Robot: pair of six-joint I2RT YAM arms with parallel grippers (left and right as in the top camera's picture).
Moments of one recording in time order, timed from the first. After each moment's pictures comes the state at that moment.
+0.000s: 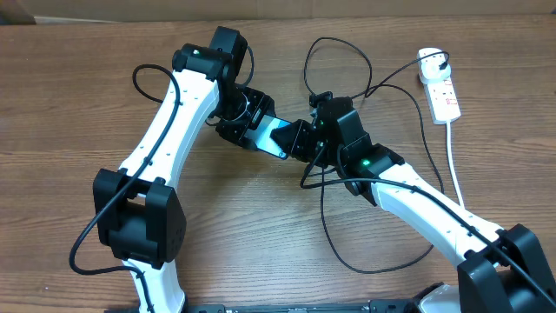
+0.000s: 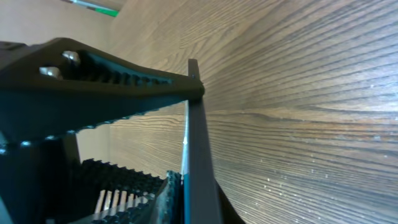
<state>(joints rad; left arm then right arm) -0.31 1.99 1.81 -1.28 0.42 -1.36 0.55 1.58 0.98 -0.04 -0.37 0.97</state>
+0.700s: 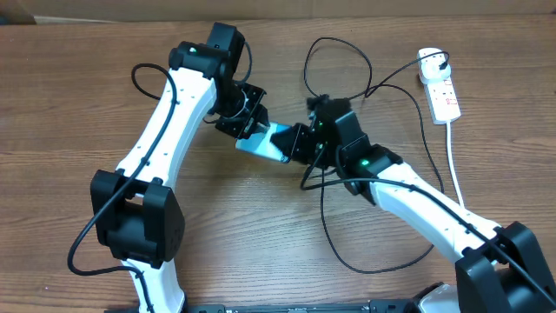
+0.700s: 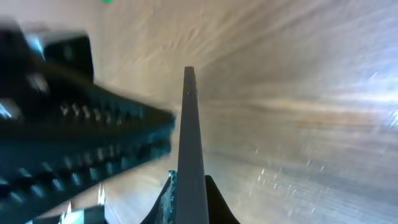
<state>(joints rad) -0.28 1.99 1.83 -1.28 0.46 -1.32 0.54 1.59 0.97 -0.05 -0.39 0.93</state>
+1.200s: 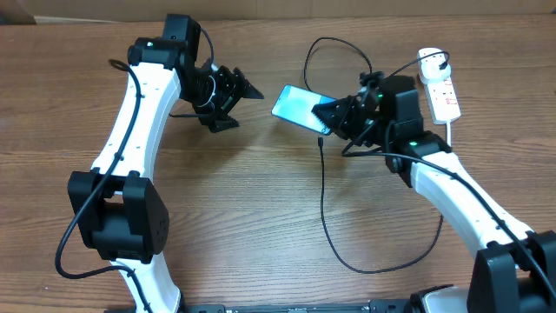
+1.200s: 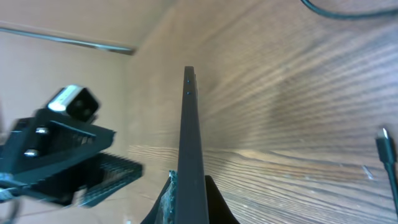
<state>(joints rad) -0.13 1.99 1.83 -1.20 0.67 -0.72 0.25 1.55 0.98 -0.02 -0.60 0.91</state>
